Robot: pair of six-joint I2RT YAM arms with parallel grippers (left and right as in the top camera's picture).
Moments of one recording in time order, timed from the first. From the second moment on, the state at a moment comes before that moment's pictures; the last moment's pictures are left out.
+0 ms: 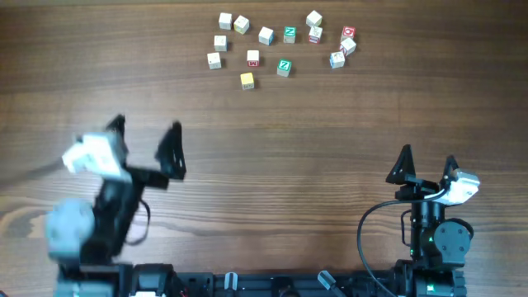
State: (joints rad) left arm -0.02 0.49 0.76 -0.30 0.21 -0.22; right arm -0.08 0.02 0.01 0.01 0.08 0.26
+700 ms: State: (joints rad) left arm -0.16 1.84 1.90 -0.68 0.21 -0.09; right arm -0.08 0.02 0.01 0.01 0.08 0.26
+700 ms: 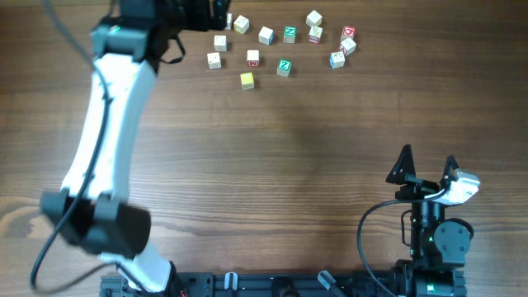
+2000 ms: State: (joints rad) left arm -0.29 2.46 1.90 -0.31 0.21 -0.08; right arm -0.08 0.02 0.01 0.01 0.08 0.26
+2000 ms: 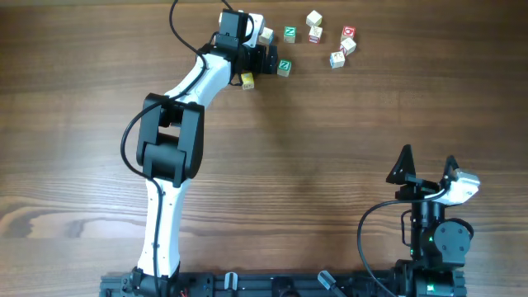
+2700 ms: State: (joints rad) left arm -0.29 2.44 1.92 -0.41 0.21 -0.07; right arm -0.08 0.02 0.01 0.01 0.08 0.26
